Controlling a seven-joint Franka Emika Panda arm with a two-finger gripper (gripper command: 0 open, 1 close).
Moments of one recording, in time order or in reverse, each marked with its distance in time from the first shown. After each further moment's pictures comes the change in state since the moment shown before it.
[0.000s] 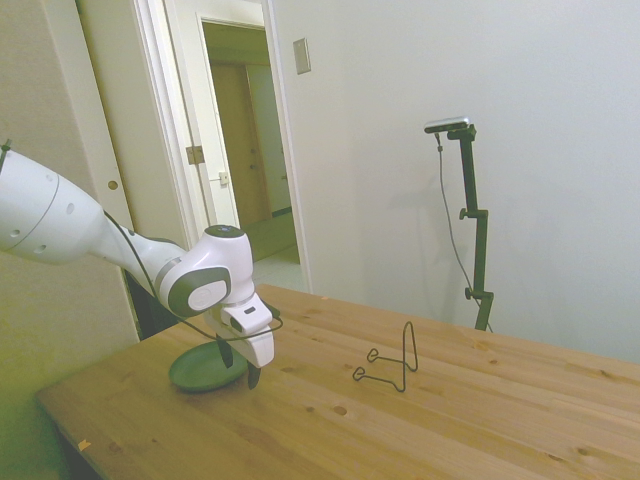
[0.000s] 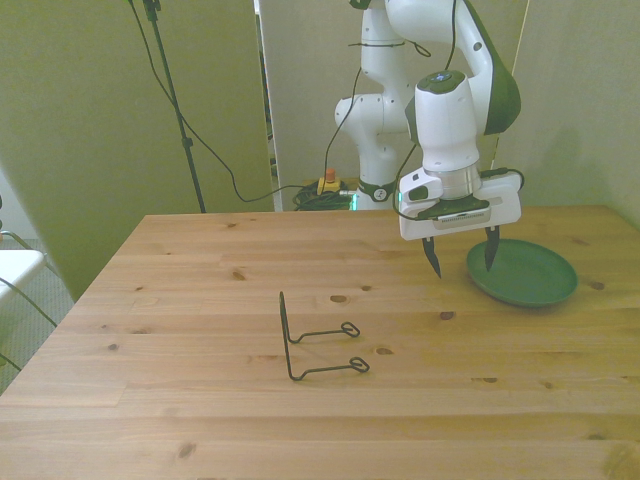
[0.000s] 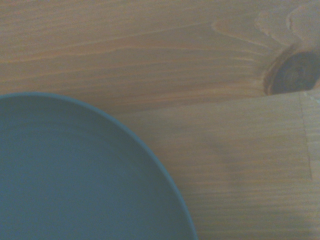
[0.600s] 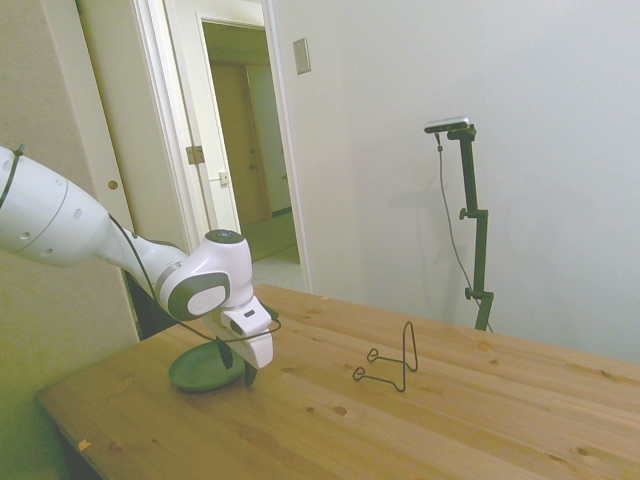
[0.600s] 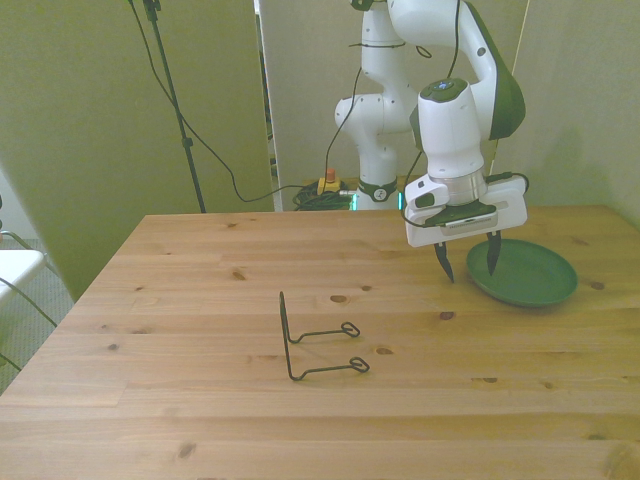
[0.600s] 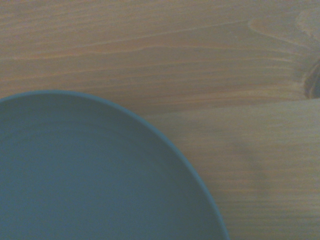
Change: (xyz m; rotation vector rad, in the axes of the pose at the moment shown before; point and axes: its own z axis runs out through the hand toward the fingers) arm -0.006 -0.002 0.012 0.026 -0.022 -0.028
